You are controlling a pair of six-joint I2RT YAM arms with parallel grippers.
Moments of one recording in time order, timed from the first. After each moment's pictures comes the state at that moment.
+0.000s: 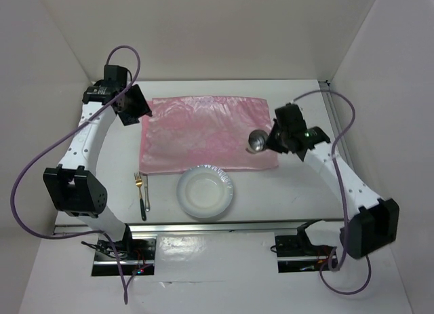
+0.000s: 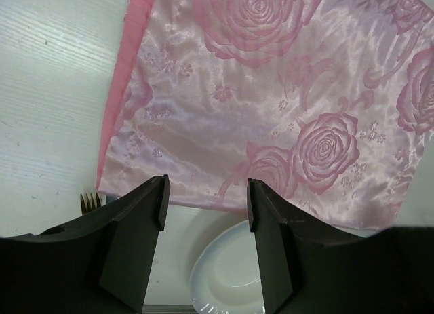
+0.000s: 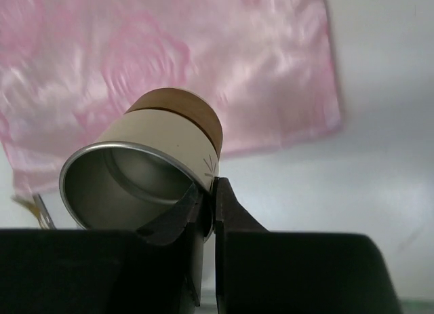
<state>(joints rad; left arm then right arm) -0.04 1.63 1.68 -0.96 0.02 -0.55 0.36 1.23 1.07 -0.73 0.10 0.71</state>
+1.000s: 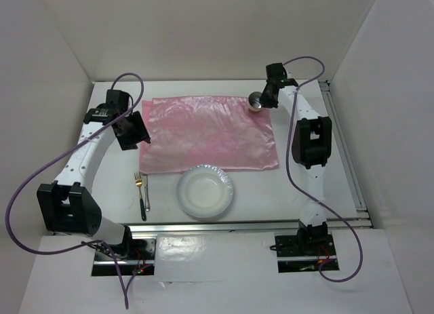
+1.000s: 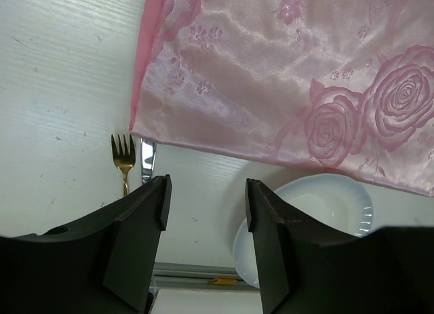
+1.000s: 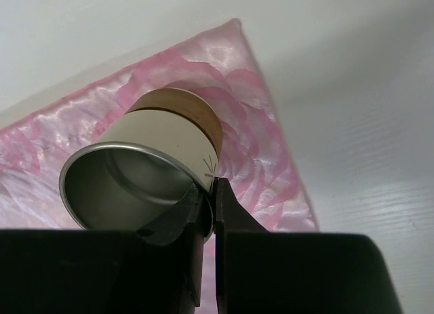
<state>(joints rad) -0.04 1.45 1.35 -0.96 0.02 -0.50 0.16 2.32 2.09 -0.65 0.14 0.57</state>
